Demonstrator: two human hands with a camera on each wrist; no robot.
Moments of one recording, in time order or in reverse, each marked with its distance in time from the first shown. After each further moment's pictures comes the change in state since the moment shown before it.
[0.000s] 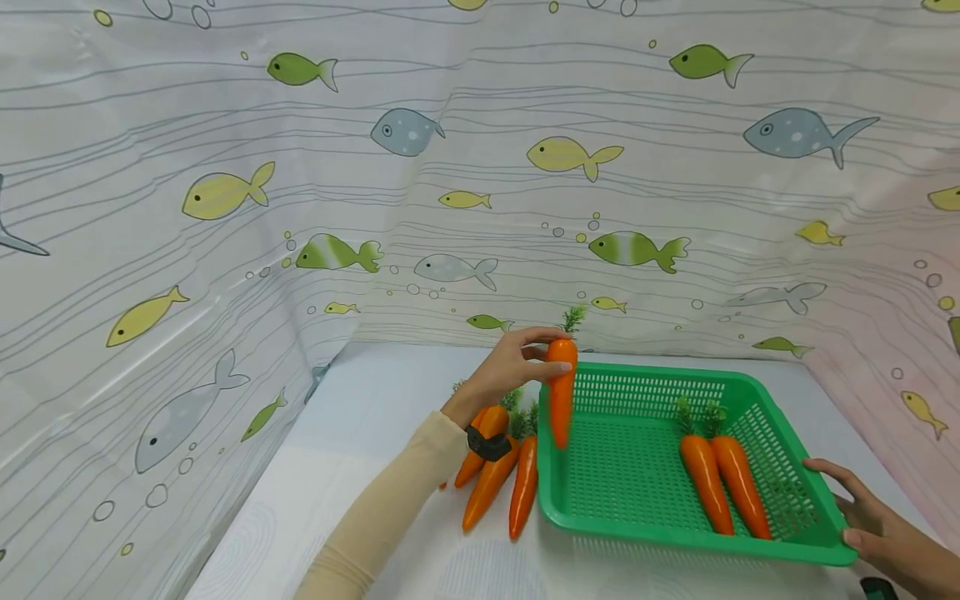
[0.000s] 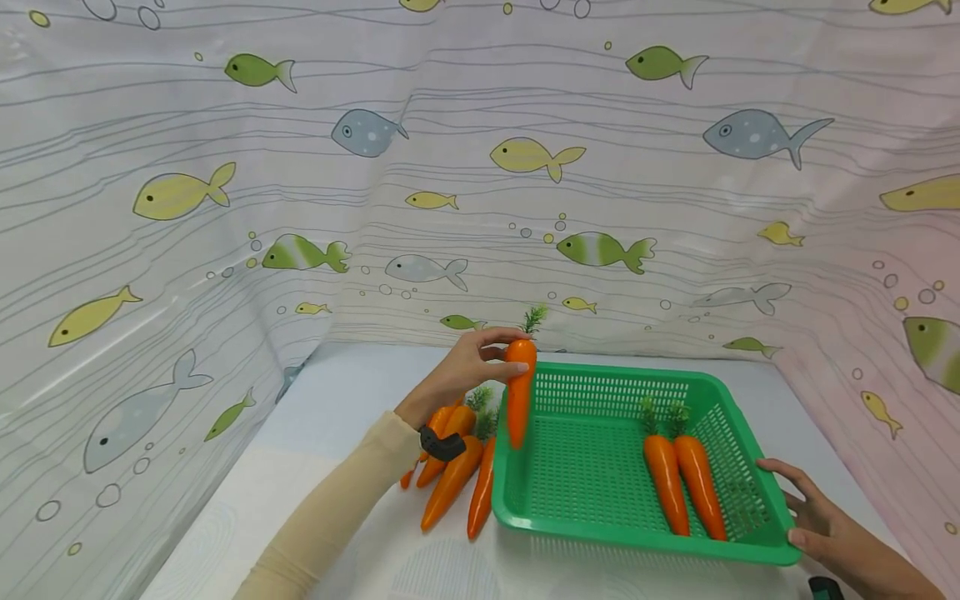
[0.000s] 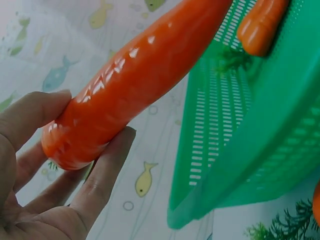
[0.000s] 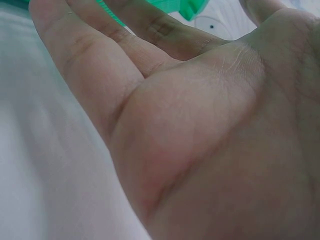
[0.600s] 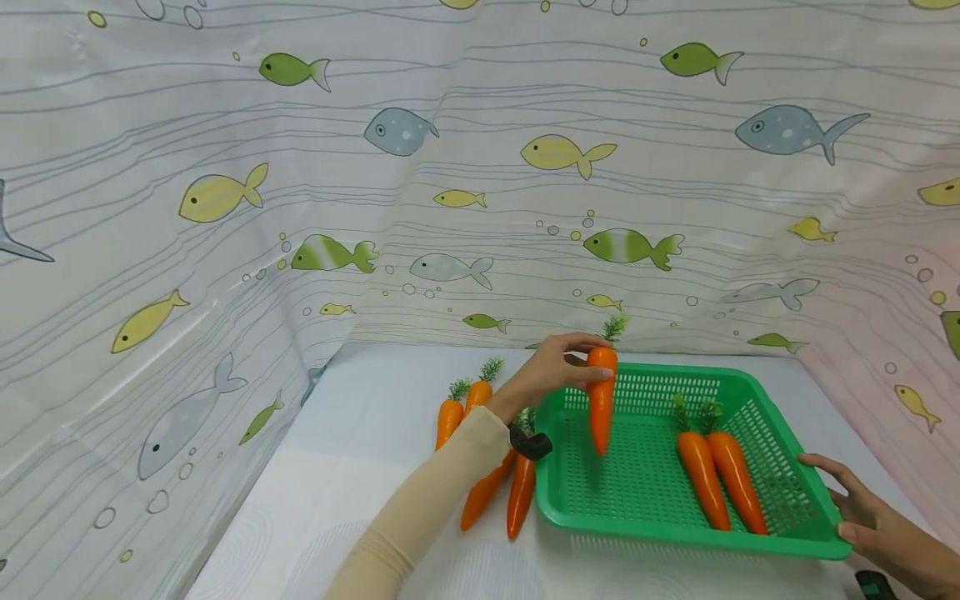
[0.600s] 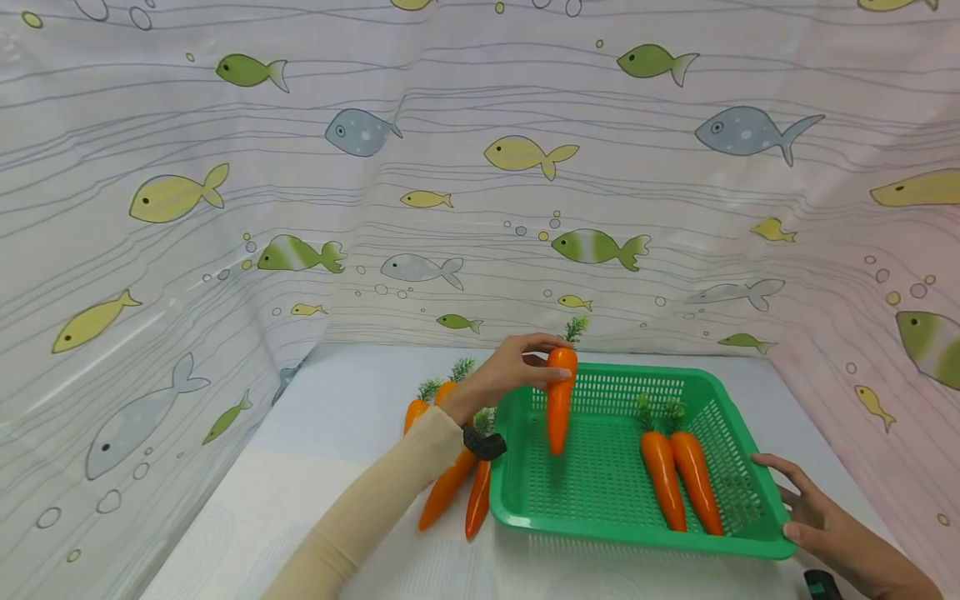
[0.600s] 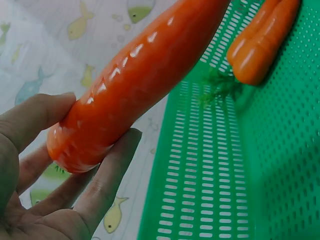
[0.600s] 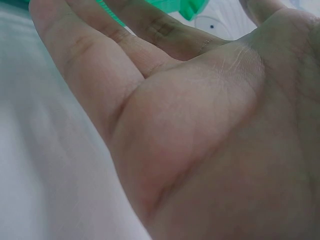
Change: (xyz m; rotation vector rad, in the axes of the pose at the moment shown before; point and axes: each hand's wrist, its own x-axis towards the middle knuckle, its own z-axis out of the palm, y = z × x) left_hand 0.038 -0.011 0.052 -0.044 -0.046 -0.071; right_hand -0.003 -0.005 0.002 -0.057 0.009 0.040
